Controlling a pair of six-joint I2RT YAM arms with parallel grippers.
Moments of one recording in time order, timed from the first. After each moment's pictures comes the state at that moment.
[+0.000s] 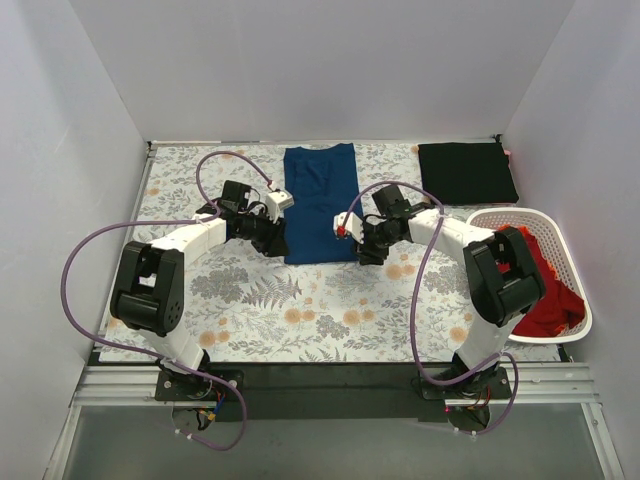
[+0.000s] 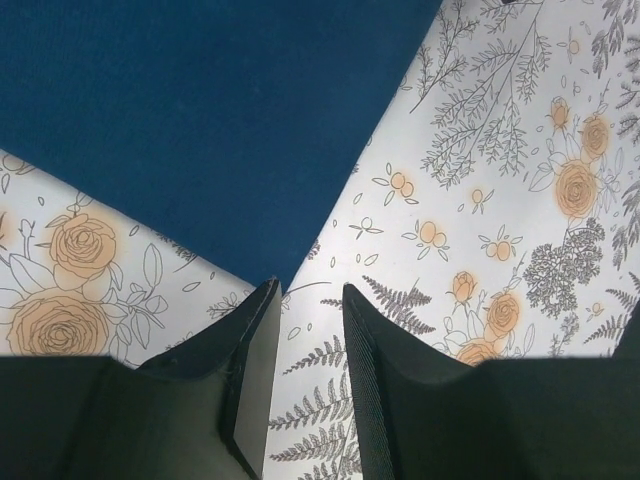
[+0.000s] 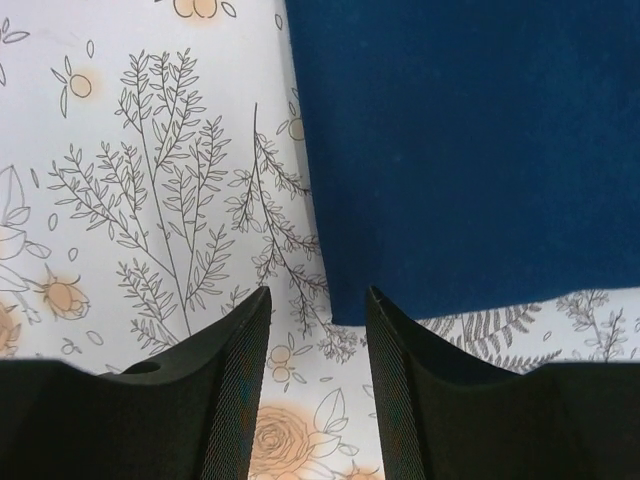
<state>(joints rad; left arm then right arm) -0.27 1.68 1.04 -0.37 0.72 0.35 0.49 1.75 1.13 -0.50 -0.53 -0.92</state>
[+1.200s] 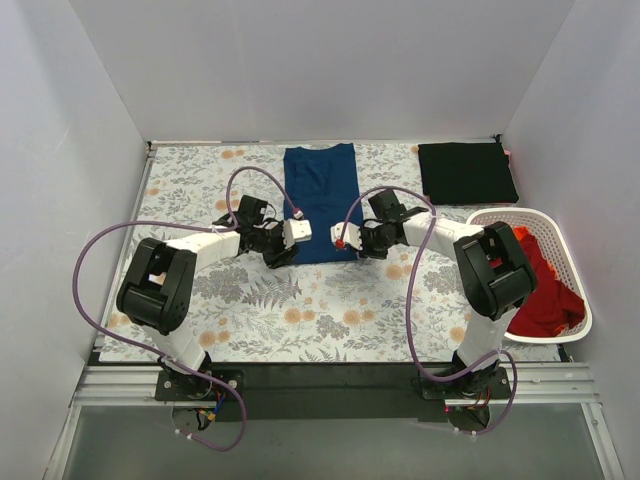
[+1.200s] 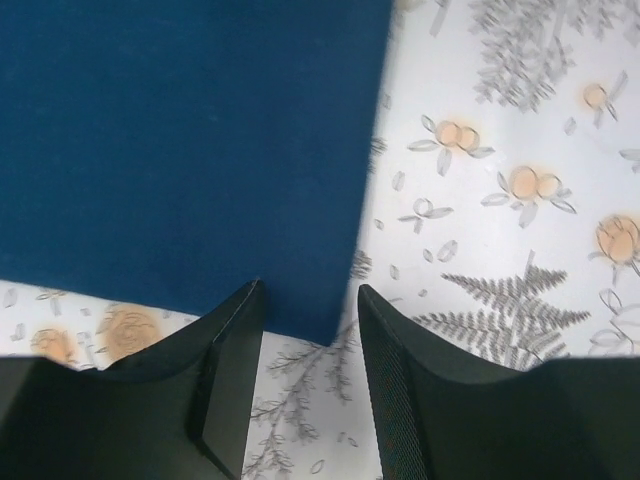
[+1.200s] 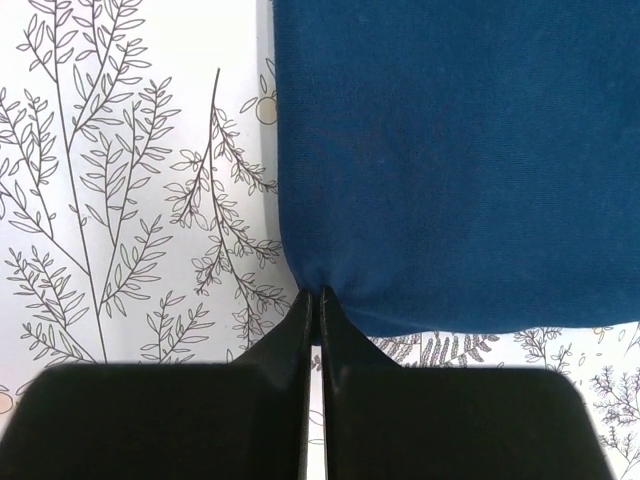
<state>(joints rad) -0.37 1.71 0.95 -0.21 0.60 0.82 0.51 1.81 1.09 -0.41 -0.46 -1.13</state>
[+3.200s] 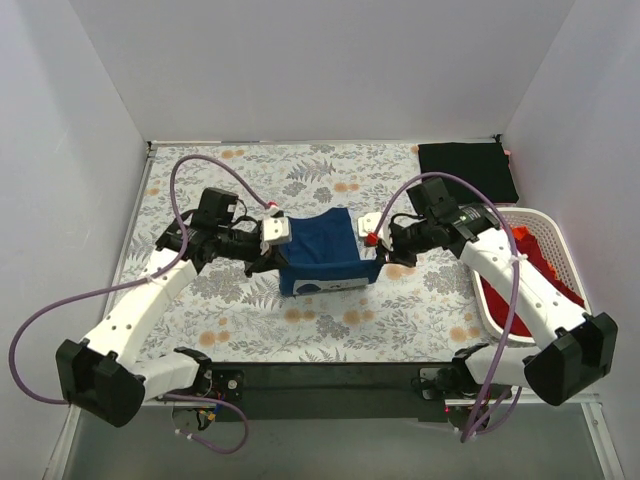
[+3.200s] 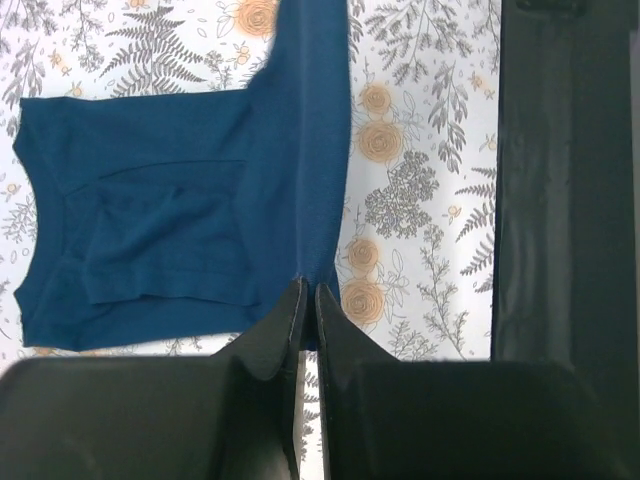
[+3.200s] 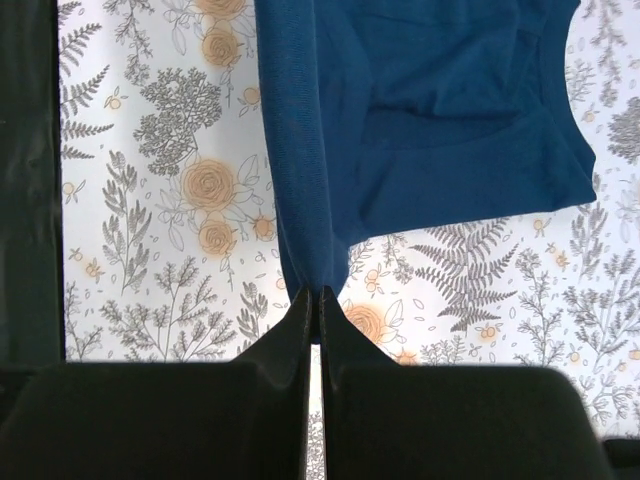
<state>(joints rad) -0.40 1.14 1.04 -0.78 0.85 0.78 0.52 1.25 1.17 -0.94 -0.64 -0.99</state>
